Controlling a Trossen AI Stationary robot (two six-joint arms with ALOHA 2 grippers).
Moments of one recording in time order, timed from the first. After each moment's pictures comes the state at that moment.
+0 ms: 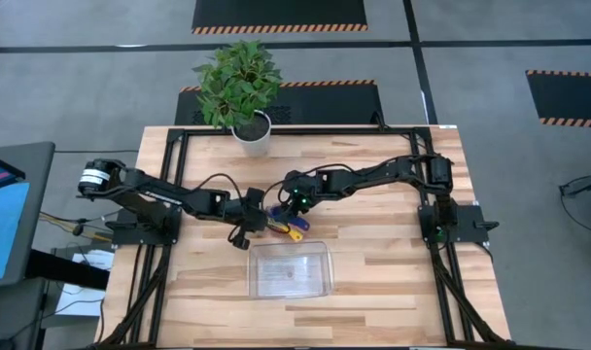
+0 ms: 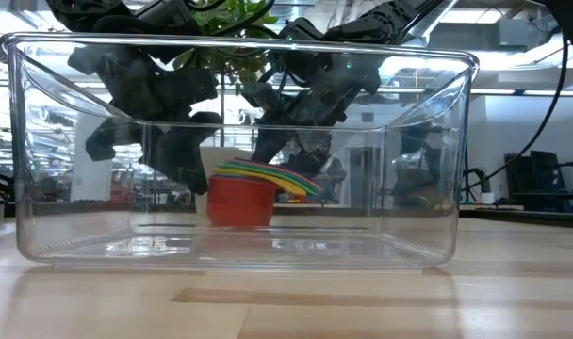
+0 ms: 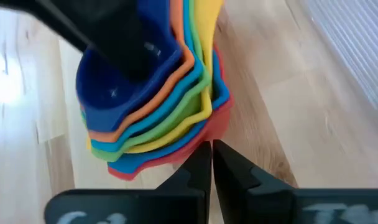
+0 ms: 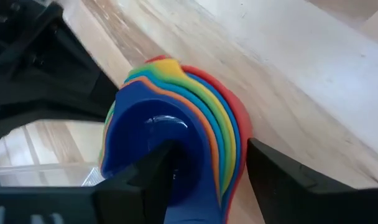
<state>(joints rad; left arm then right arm) -0.04 1.46 0.66 -0.11 -0.10 0.36 -0.10 2.00 1.34 -0.20 -0.16 0.81</state>
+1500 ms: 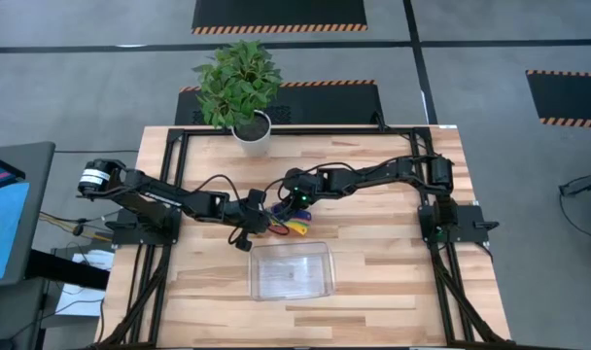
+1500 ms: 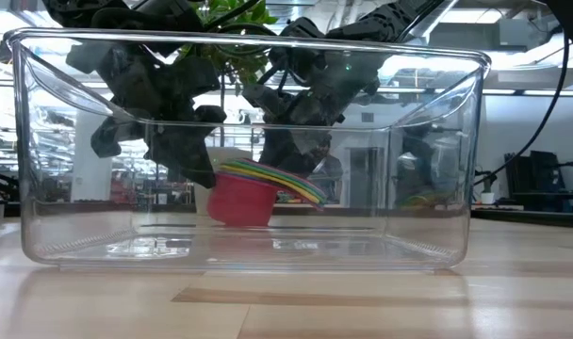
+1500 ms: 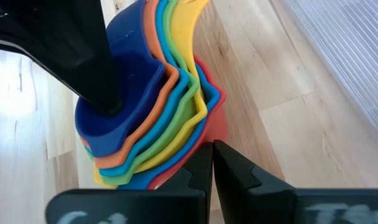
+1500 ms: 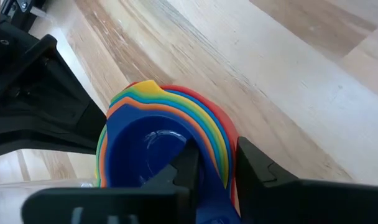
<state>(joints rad) -0.04 1.46 0.65 -0.03 -0.14 0.36 -0.09 2.00 1.33 -0.15 -0.15 0.78</state>
